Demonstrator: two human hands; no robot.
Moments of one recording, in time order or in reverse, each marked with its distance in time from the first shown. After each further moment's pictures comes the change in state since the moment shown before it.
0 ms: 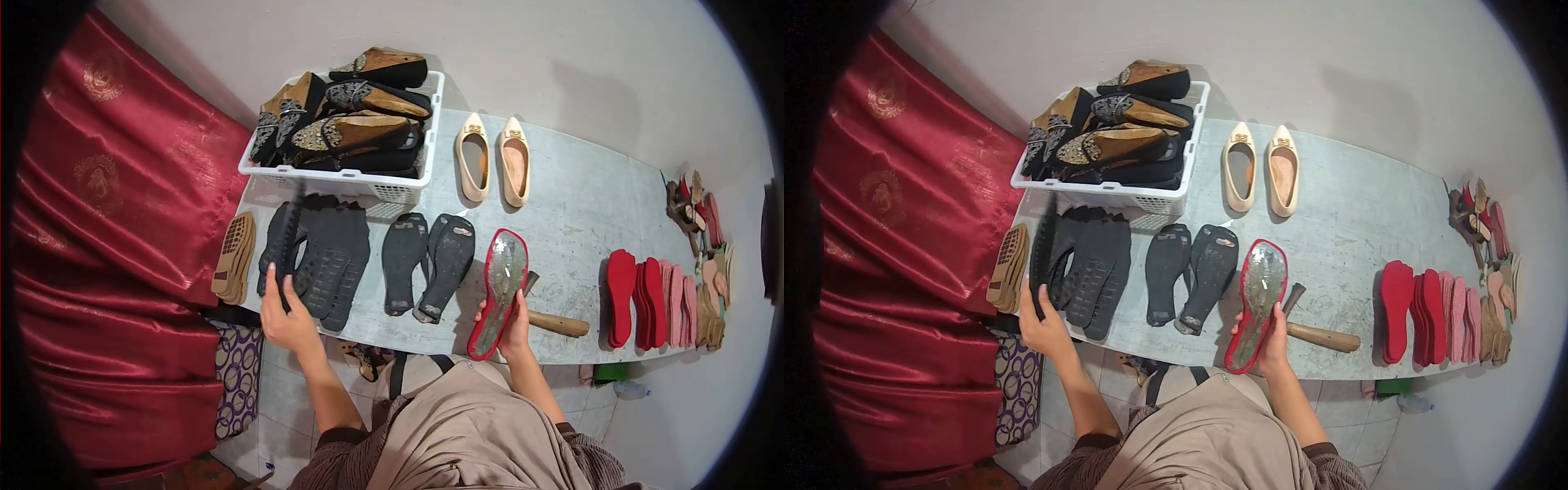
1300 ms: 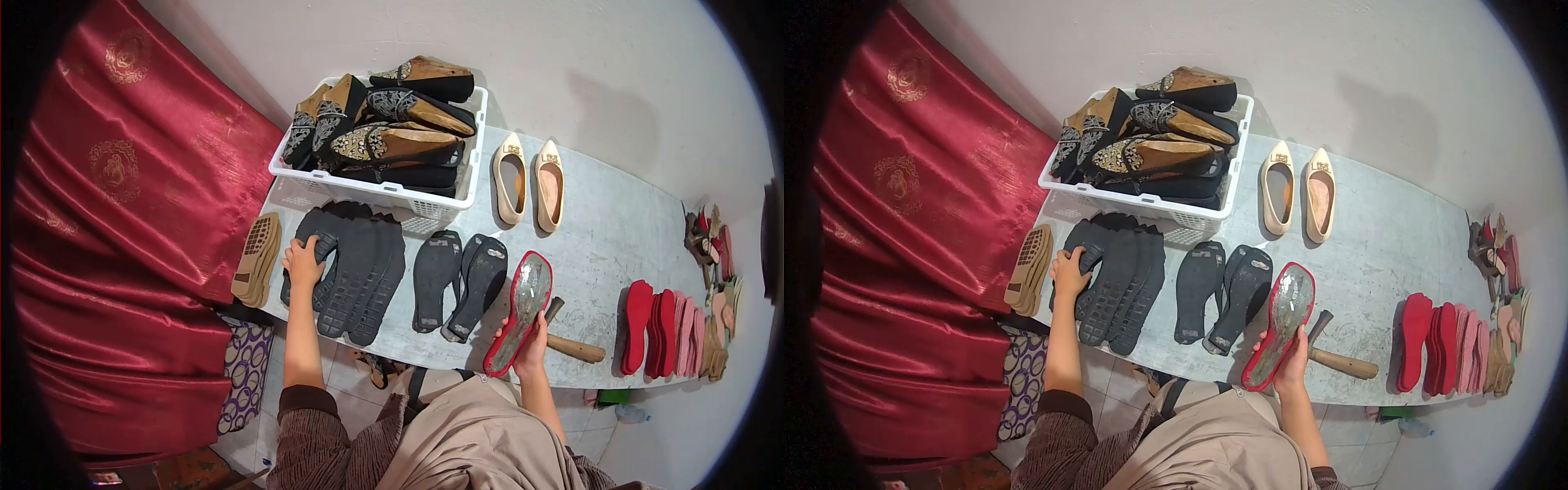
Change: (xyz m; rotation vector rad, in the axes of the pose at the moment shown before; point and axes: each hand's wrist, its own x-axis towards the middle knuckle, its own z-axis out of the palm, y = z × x) left_hand 0.029 -0.136 0.148 0.226 -0.959 0.048; right_hand 0.012 0.011 0.023 0.026 0.098 -0.042
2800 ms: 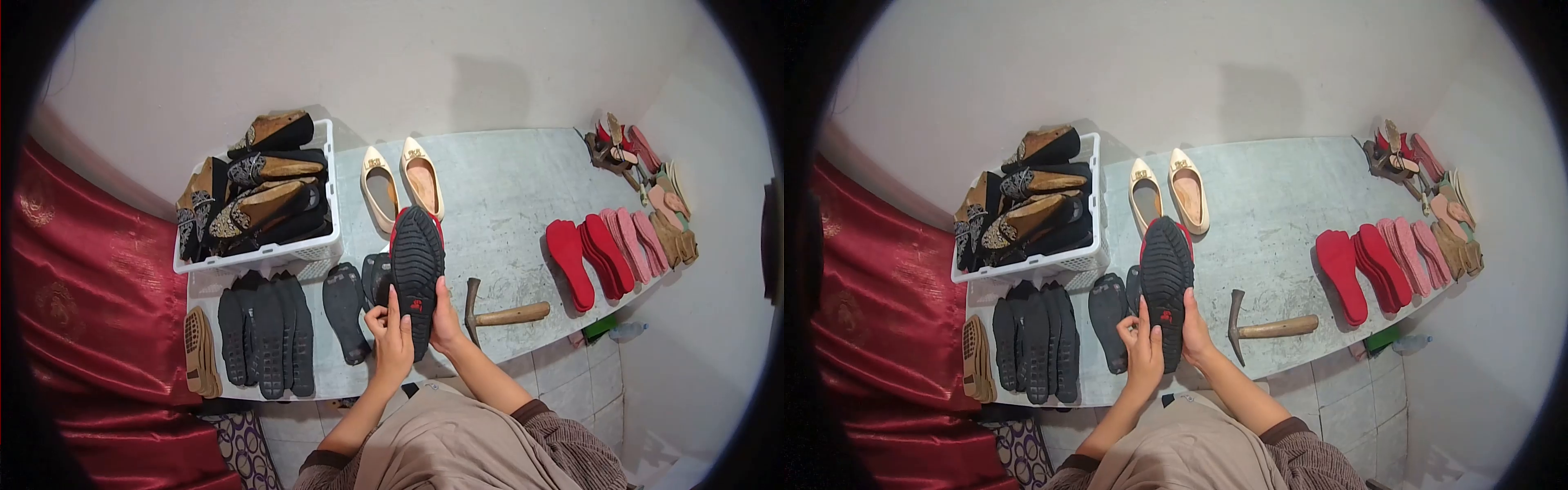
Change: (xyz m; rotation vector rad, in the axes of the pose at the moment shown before) left_hand -0.185 0.263 -0.002 -0.854 -0.153 0.591; right_hand 0.015 -0.022 0.038 0.053 -0.188 -0.198
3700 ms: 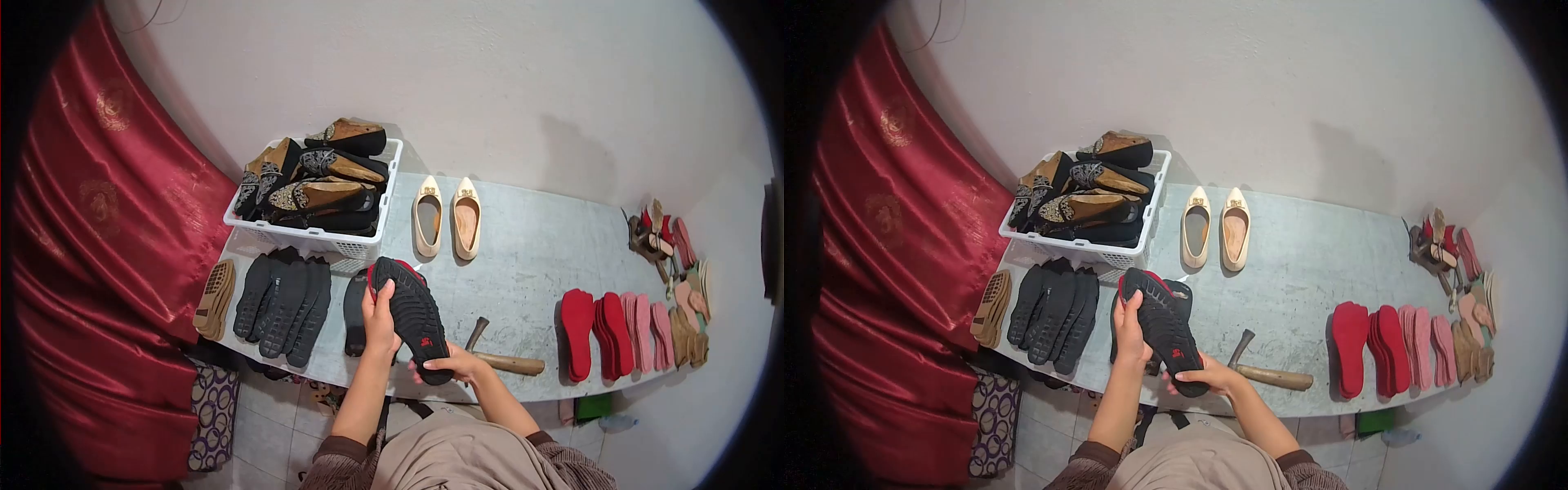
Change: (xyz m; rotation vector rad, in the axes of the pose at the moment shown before) left_hand 0.050 0.046 -0.017 -1.321 0.455 -0.262; right_hand -0.029 -0.044 -0.049 -0.336 -0.554 0.590
